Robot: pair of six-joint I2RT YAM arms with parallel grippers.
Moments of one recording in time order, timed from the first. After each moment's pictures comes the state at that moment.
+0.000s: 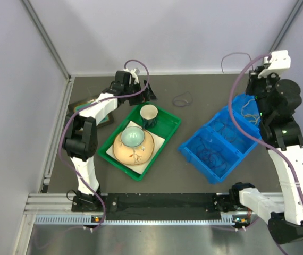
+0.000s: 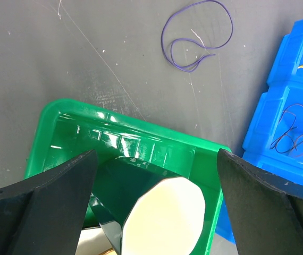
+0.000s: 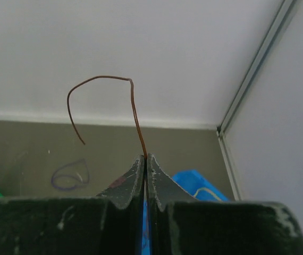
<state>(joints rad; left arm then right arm) -0.30 1.95 1.52 -0.24 0.43 -0.48 0.15 0.96 1.33 -0.28 0.16 -0.11</state>
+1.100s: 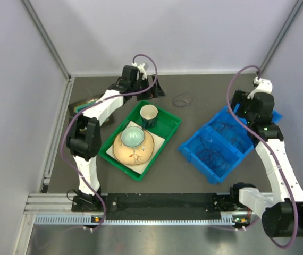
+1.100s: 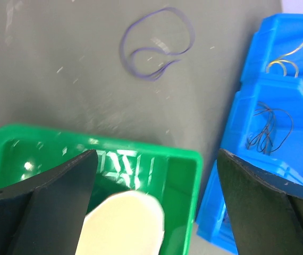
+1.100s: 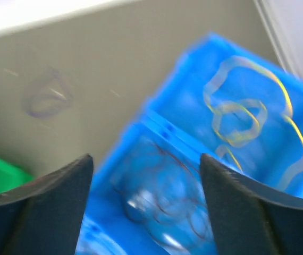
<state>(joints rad) -0.36 1.97 1.61 -0.27 0.44 -0.49 0.01 1.00 0.90 -0.33 0.15 0.19</state>
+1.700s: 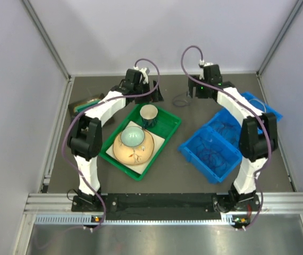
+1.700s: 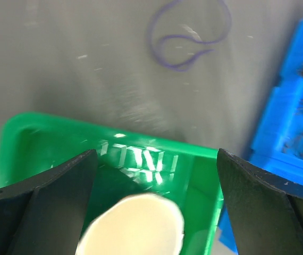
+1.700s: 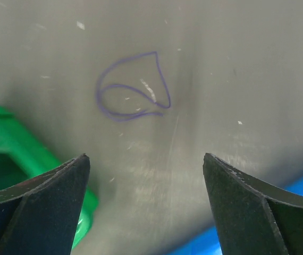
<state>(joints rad) -0.40 1.99 1.64 -0.33 0.32 -0.42 0.26 1.81 1.52 -0.40 -0.02 0.23</state>
